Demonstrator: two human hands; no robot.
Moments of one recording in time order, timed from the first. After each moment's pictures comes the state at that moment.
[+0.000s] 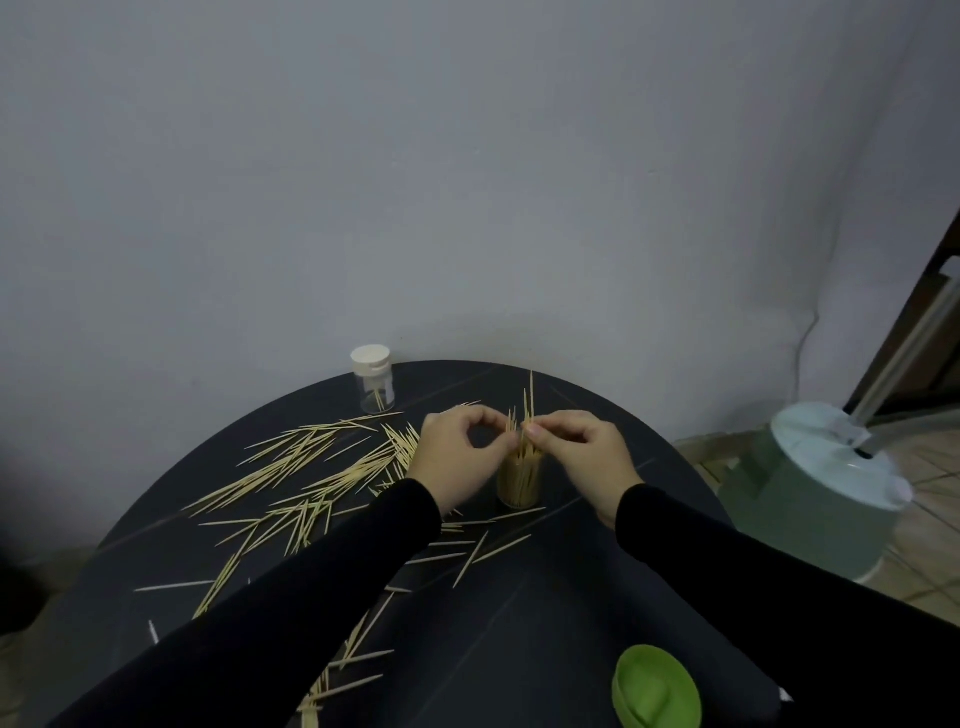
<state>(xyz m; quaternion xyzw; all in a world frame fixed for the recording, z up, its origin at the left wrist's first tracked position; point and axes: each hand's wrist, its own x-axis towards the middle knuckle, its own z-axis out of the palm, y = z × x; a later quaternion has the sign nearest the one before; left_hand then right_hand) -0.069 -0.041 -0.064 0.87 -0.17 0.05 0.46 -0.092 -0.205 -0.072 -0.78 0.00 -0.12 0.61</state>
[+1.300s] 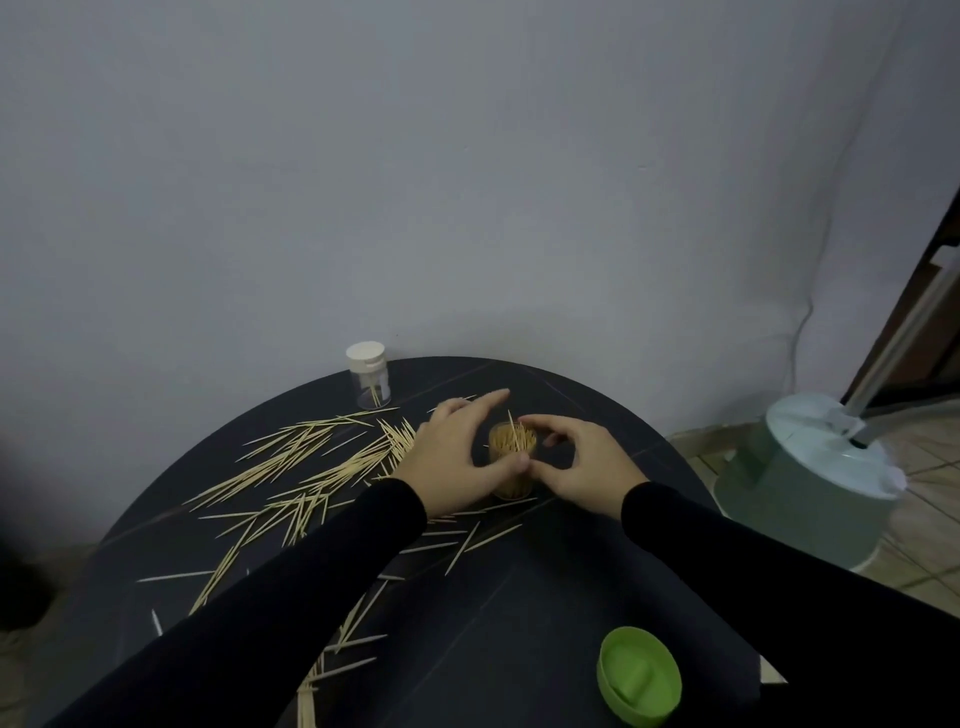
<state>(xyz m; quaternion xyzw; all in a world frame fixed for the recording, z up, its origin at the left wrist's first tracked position) -0.076 -0.035 -0.063 0.91 -0.27 0.04 0.33 -0.099 -0.226 -0.075 -0.92 -0.09 -0.08 0.37</state>
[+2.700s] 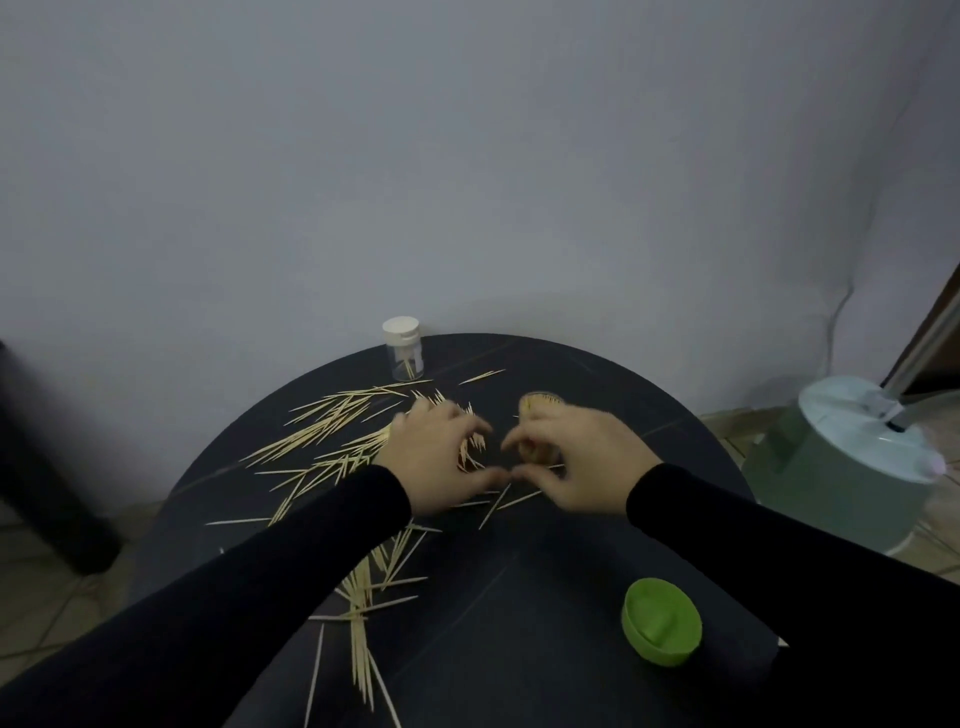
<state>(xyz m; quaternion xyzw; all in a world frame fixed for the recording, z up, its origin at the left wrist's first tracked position) -0.114 0.007 -0.052 0.97 -0.22 0.04 0.08 -0.139 -0.189 -0.049 -0.93 -0.31 -0.16 0.13</state>
